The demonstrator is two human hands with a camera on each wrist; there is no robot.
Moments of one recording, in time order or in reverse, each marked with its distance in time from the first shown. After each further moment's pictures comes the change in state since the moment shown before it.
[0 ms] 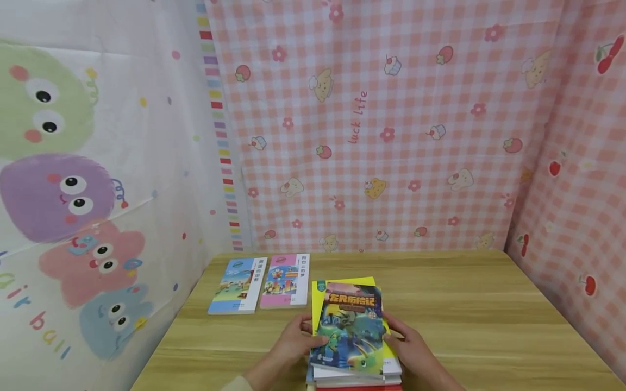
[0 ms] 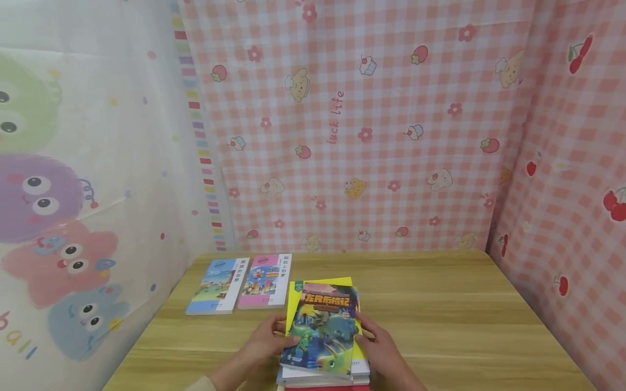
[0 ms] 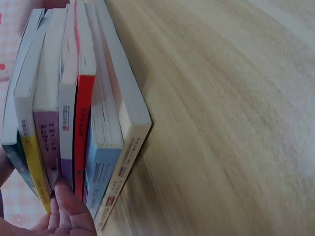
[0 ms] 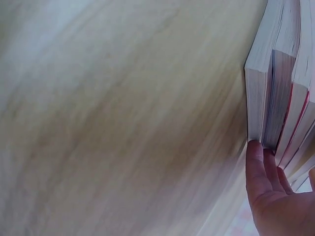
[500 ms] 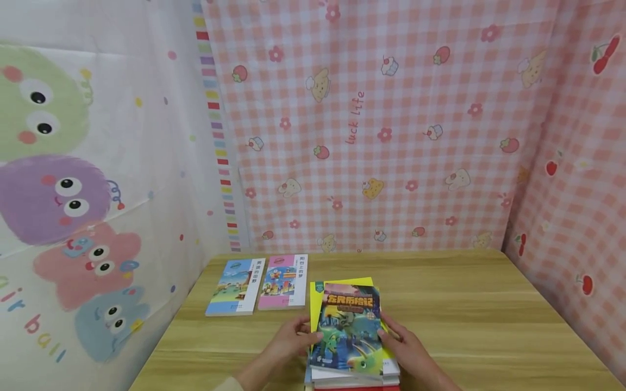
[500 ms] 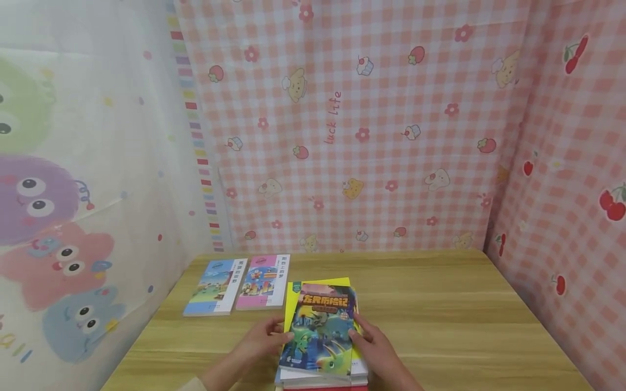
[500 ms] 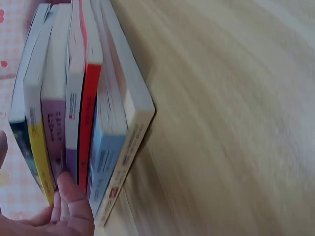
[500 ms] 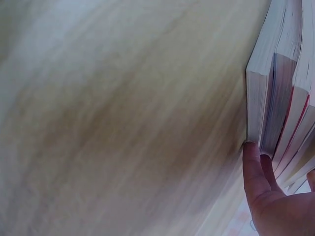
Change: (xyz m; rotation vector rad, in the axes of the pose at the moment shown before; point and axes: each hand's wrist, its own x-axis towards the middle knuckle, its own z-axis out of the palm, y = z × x) left_hand -0.001 0.000 -0.010 -0.012 -0.108 0.046; right_hand -0.004 -0.002 -0.001 -0.047 -0.015 0.029
